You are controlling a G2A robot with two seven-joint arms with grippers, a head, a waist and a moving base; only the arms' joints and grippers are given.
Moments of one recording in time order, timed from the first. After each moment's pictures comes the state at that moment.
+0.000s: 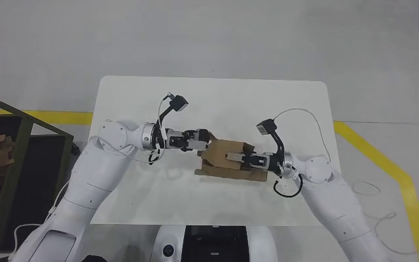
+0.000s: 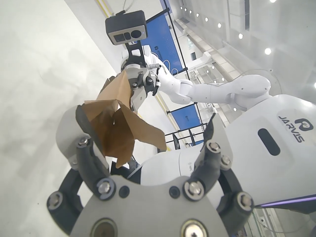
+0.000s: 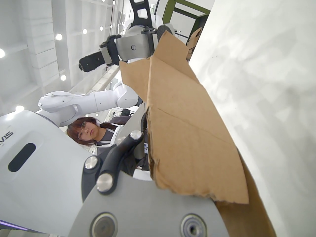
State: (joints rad) left arm 1.07 -1.04 -1.17 -1.52 -0.42 -0.48 -1.26; right arm -1.19 -1.14 1.07 -1.45 0.39 -0.54 1.07
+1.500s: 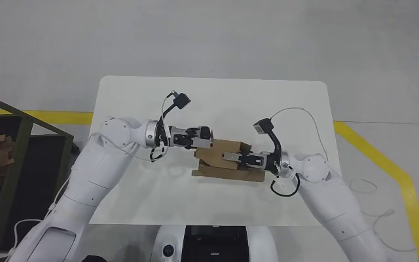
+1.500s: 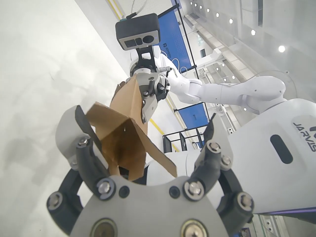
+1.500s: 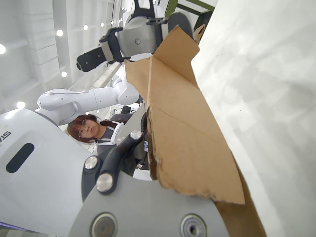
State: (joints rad) left arm 1.05 -1.03 -1.15 -1.54 -0.34 -0.45 -1.21; right arm -1.18 -1.13 1.05 -1.47 0.37 -0.53 1.02
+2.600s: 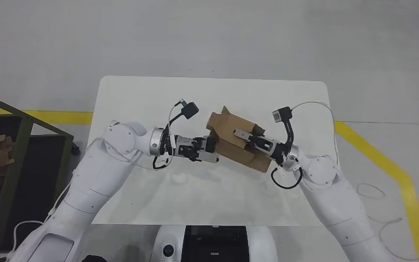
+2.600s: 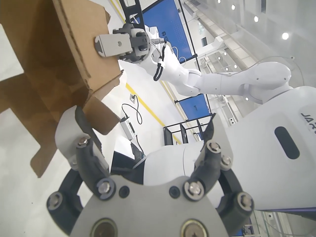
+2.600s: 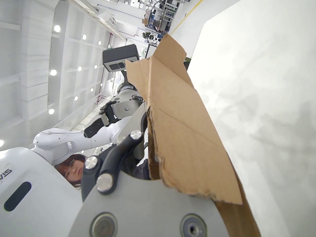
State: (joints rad) left arm 1.08 -1.02 -1.11 -1.64 -0.32 -0.43 -1.23; right arm -1.23 -1.13 1.13 -1.53 0.29 -0.47 0.74
